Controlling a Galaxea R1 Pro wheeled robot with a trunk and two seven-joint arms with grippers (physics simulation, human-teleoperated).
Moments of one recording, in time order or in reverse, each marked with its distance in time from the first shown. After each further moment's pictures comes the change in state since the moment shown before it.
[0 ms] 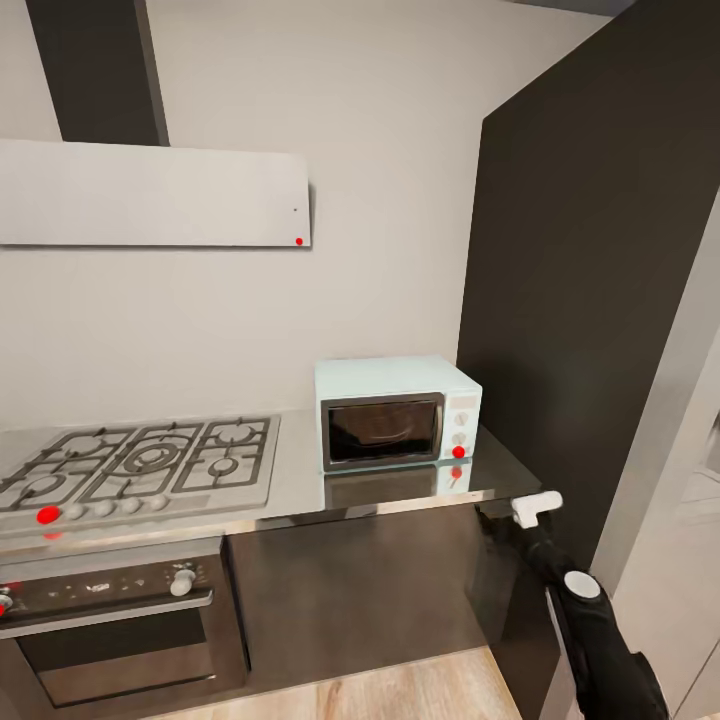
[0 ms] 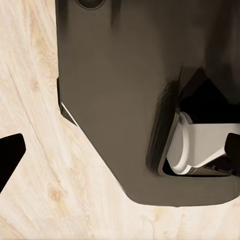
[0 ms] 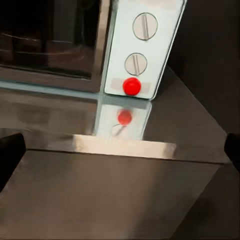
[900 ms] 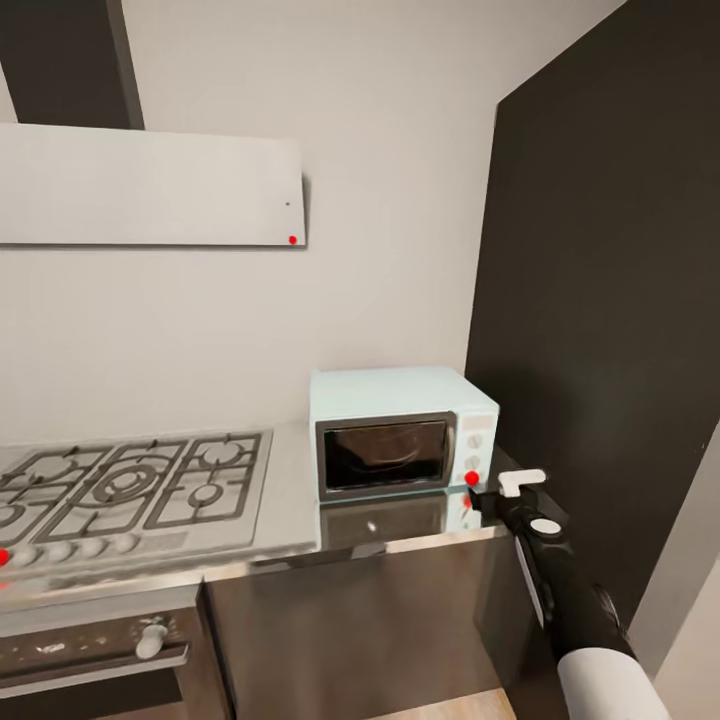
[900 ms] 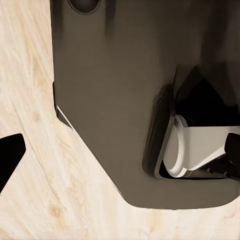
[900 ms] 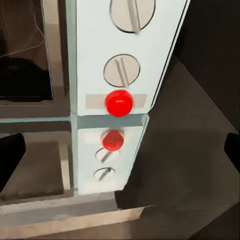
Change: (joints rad) left arm 0.000 -0.008 0.000 0.000 0.000 -0.014 0.000; right arm -0.188 0.000 0.070 0.165 -0.024 0.256 -0.176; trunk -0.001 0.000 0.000
